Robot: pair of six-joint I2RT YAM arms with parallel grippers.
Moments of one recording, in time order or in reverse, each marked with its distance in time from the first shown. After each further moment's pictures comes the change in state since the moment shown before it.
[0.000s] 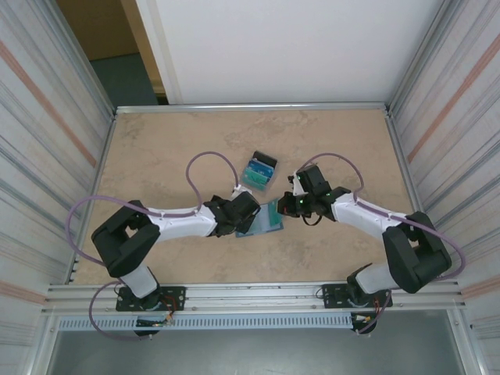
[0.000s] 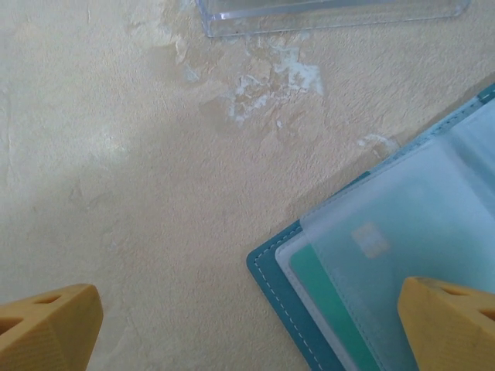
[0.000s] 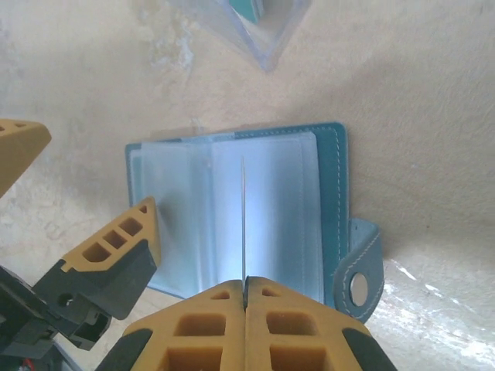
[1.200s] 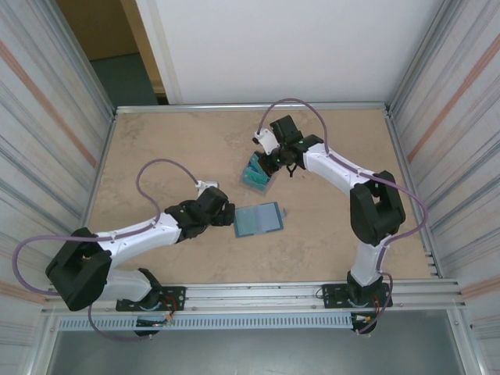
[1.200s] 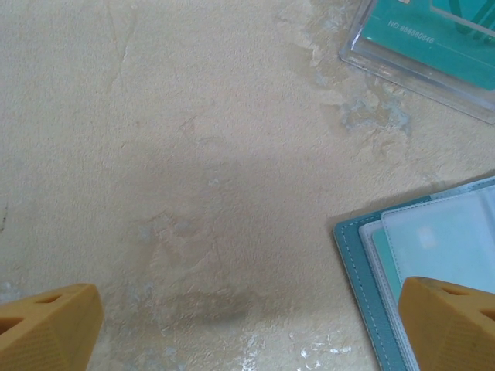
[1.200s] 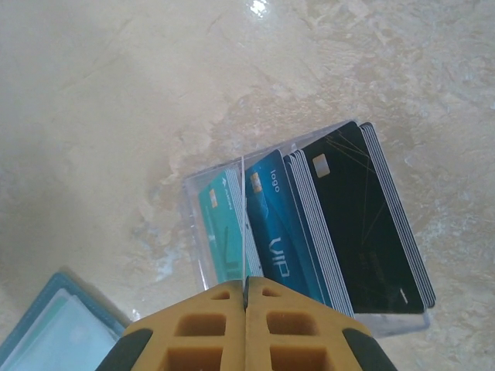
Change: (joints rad) left arm 0.157 -0.344 -0.197 -0.001 0.144 -0.282; right arm 0.004 0.454 0.724 -0.254 0.146 -0.772
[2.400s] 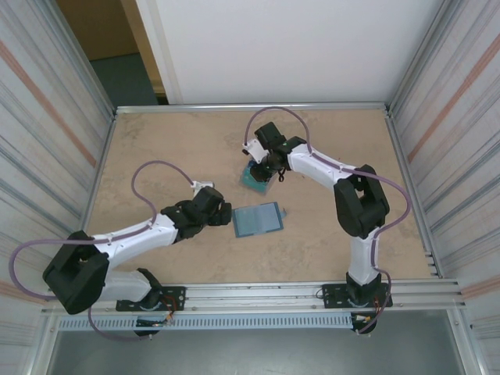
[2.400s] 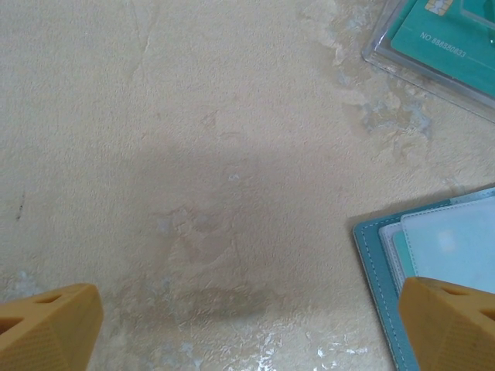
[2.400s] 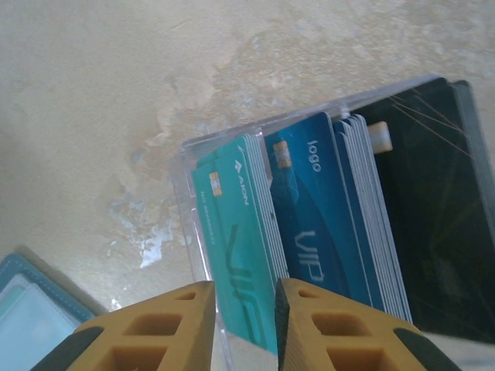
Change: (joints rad) left arm 0.032 -0.030 -0.025 0.000 0.016 -0.013; right arm 0.074 0.091 0.066 -0.096 0.115 -0.013
